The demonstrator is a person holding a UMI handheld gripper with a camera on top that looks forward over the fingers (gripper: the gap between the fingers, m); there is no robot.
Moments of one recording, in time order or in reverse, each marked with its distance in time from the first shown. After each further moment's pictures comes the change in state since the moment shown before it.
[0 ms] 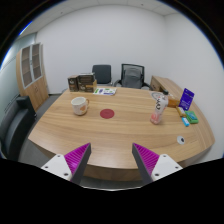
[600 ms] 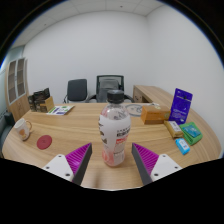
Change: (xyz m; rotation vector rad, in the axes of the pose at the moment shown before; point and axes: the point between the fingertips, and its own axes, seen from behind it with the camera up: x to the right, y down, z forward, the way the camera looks) arm 0.265 -0.084 0.242 0.194 0.085 0.075
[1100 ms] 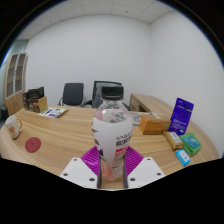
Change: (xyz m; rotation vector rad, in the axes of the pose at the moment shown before) arm 0.009 -0.018 0.047 0.091 0.066 -0.075
